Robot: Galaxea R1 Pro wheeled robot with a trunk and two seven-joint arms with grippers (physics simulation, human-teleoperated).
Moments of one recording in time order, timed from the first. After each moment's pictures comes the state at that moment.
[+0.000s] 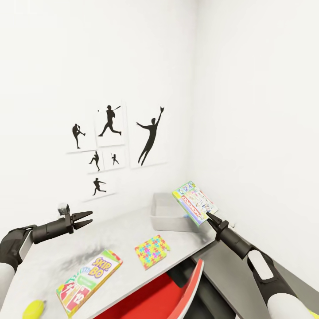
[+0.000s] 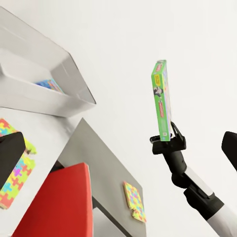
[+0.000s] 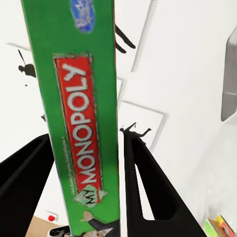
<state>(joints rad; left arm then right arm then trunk) -0.75 0.39 0.33 -0.56 0.09 0.80 -1.44 -0.55 -0.11 -0.29 -0.69 -0.90 0.68 0.80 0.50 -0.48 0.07</state>
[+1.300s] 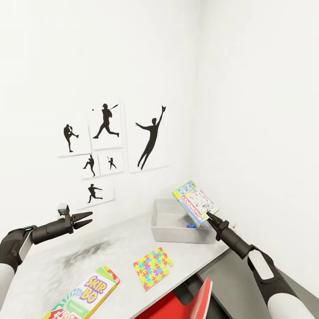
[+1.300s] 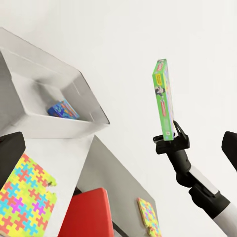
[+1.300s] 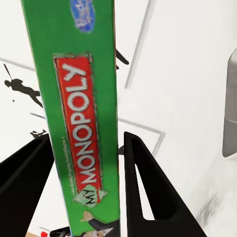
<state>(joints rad) -0.75 0.39 0.33 -0.56 0.10 0.76 -1.44 -0.55 -0.11 -0.29 -0.69 -0.90 0.68 0.80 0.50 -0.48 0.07</state>
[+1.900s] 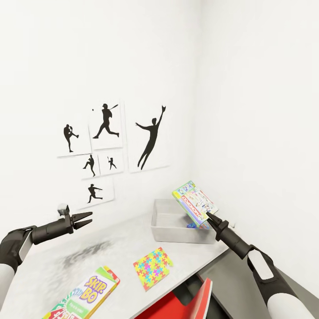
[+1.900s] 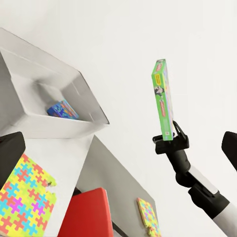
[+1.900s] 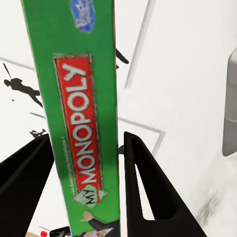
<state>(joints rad) -0.75 0.39 0.33 -0.56 0.10 0.76 -1.44 -0.55 -0.11 -0.29 -0.69 -0.90 0.68 0.80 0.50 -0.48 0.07</state>
